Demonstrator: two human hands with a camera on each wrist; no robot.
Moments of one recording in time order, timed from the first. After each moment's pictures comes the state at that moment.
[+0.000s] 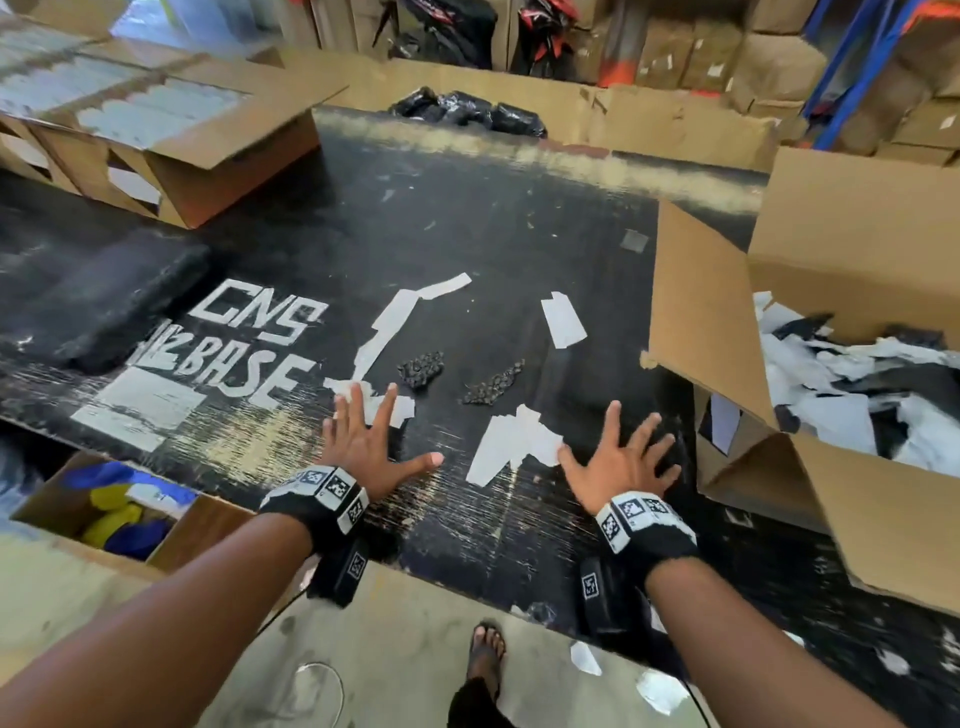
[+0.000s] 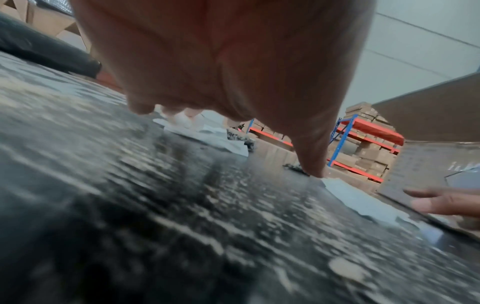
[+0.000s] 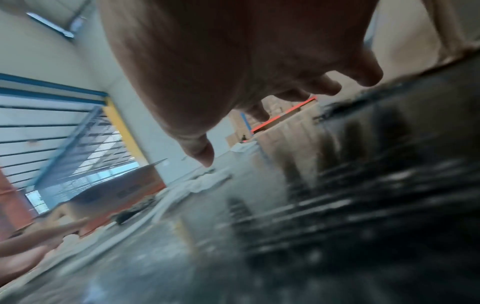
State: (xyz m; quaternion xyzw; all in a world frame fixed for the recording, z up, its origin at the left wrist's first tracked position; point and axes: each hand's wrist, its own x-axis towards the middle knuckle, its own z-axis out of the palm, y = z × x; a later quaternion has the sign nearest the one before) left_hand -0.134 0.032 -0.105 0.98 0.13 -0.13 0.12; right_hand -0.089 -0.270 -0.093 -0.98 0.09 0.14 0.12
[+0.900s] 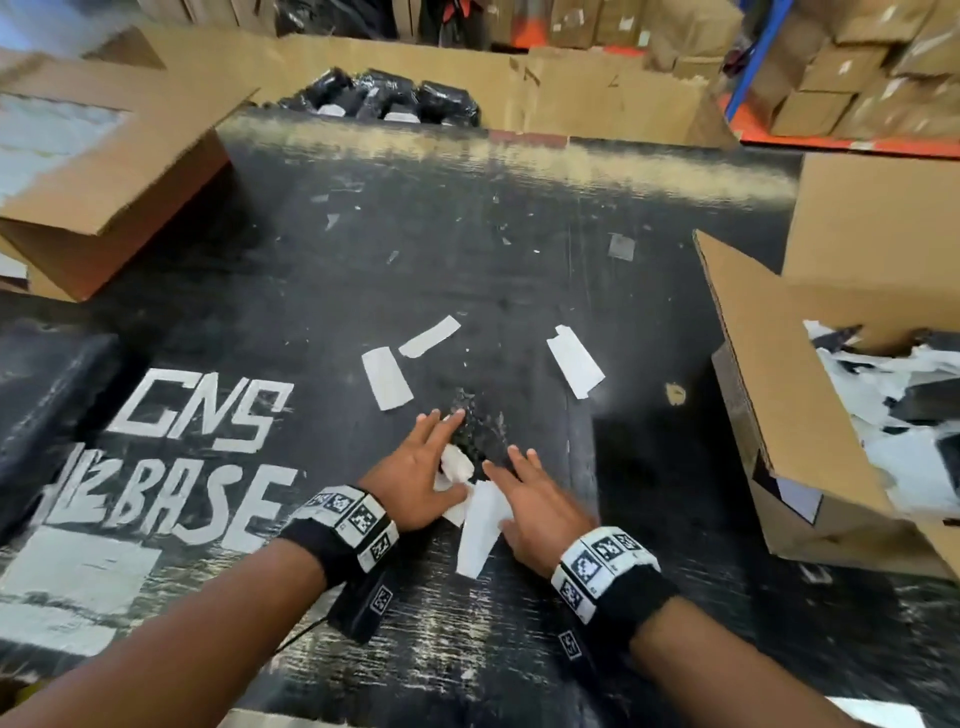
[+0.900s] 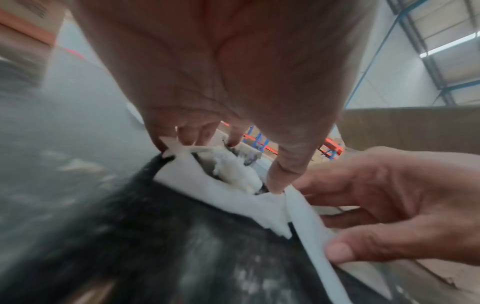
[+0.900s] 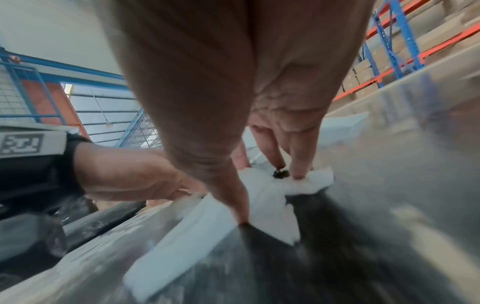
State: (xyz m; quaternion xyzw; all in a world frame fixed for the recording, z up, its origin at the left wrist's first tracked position) left_hand 0.000 0.068 -0.101 0.94 -0.11 -0.17 0.27; right_hand -0.040 -0.133 -0.066 -0.94 -0.14 0.24 0.18
